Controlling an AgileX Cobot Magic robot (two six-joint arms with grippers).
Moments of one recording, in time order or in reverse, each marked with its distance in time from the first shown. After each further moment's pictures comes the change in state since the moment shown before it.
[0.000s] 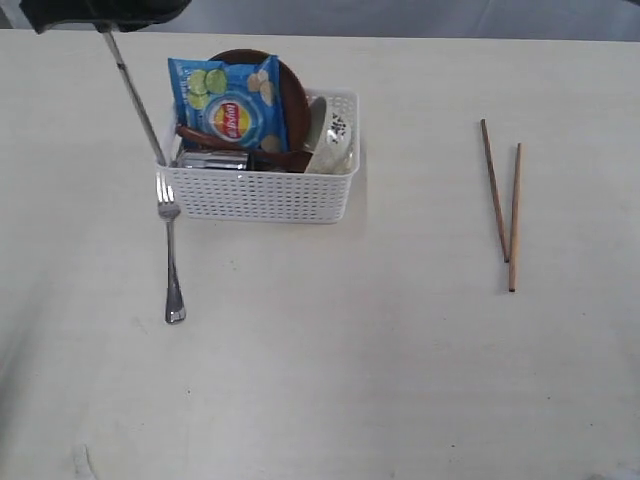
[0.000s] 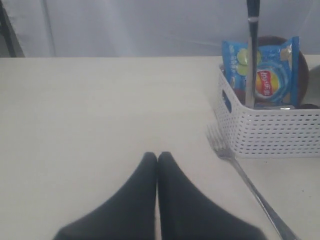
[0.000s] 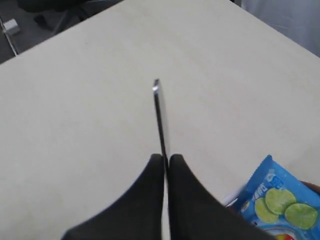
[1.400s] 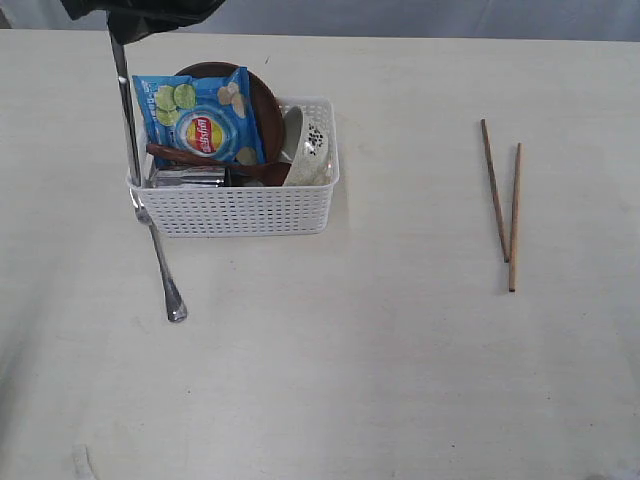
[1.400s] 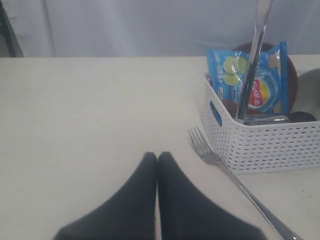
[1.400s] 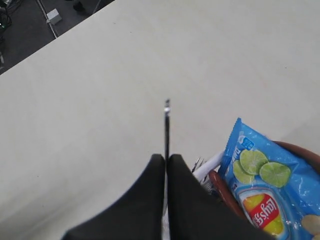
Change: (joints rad) left arm 0.000 0.000 0.000 0.000 0.000 0.000; right arm -0.095 0.000 0.000 0.254 0.158 -0.178
